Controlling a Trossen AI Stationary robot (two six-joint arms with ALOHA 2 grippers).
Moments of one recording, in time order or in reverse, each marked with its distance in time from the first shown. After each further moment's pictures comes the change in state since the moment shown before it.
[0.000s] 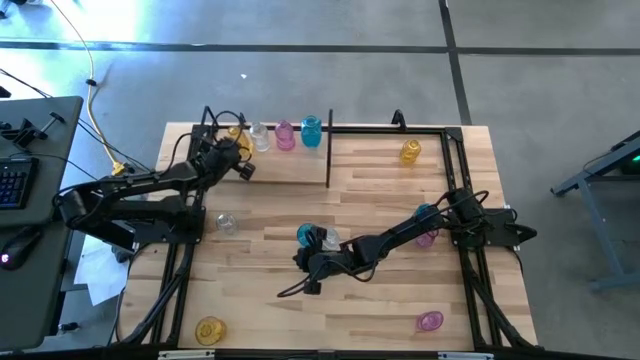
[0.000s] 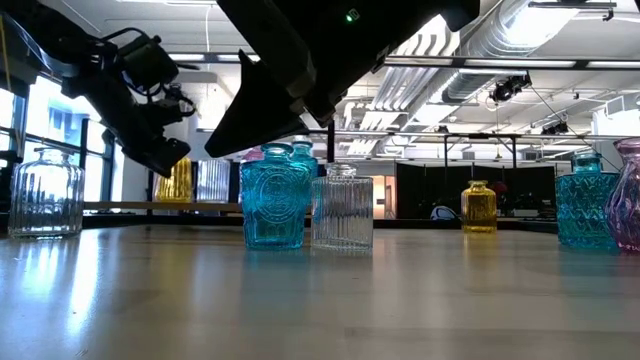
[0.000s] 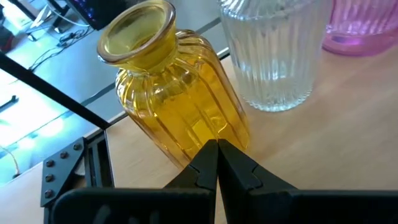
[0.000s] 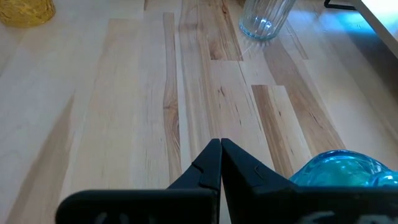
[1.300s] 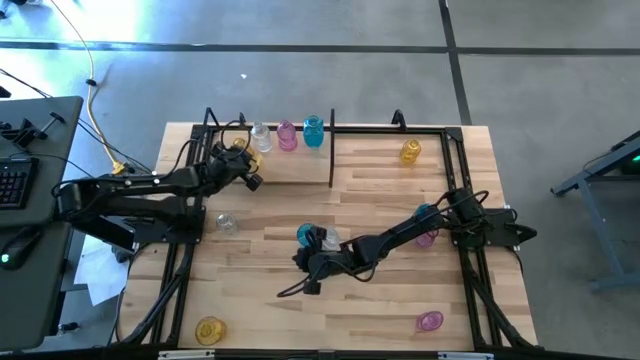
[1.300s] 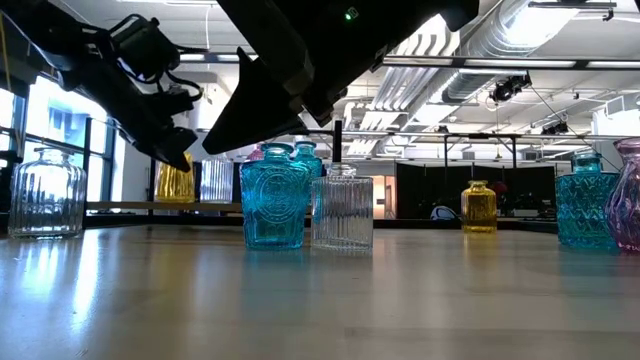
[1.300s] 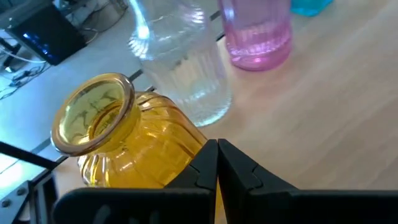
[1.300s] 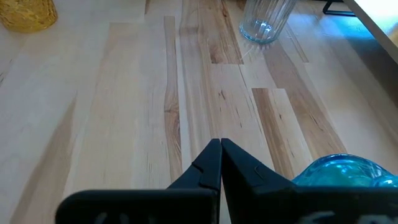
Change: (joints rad) left arm -0.187 -0.013 0.001 0.038 0.028 0.017; right arm 0.000 0.000 0.000 0.012 0.000 0.000
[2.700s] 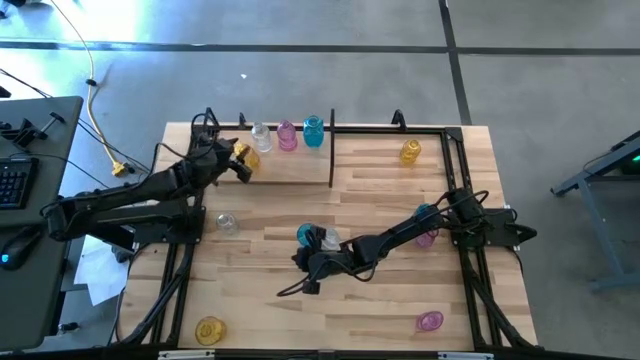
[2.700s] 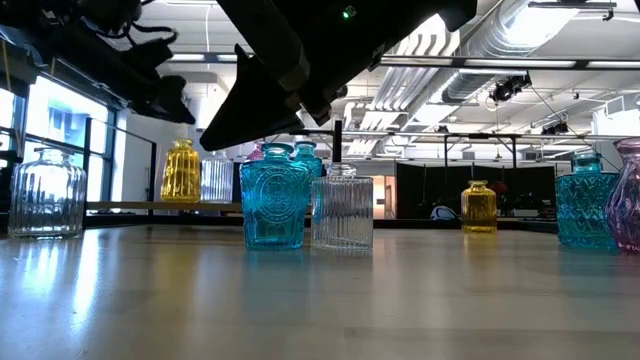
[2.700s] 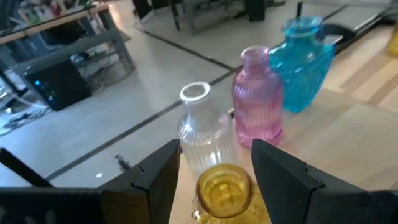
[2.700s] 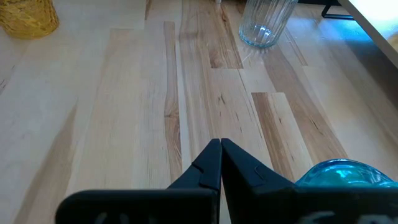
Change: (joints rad) left arm 0.003 -0.334 0.000 0.004 0.019 0.081; right arm -0.002 0.000 0.000 0.016 0.000 0.000
